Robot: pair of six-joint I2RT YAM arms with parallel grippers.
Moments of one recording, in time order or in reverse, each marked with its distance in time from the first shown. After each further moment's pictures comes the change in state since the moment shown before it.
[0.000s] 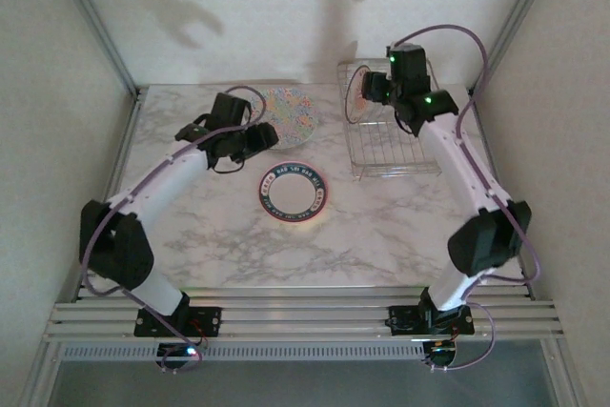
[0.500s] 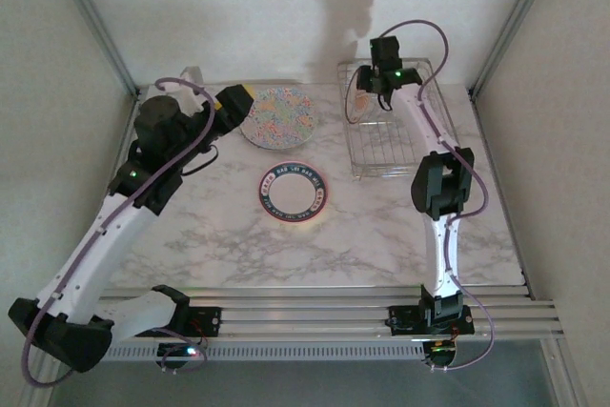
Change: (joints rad) left arm -0.012 -0.464 -0.126 0.375 0.019 -0.086; right arm -0.053 0.548 0.484 -0.064 -0.003 0.000
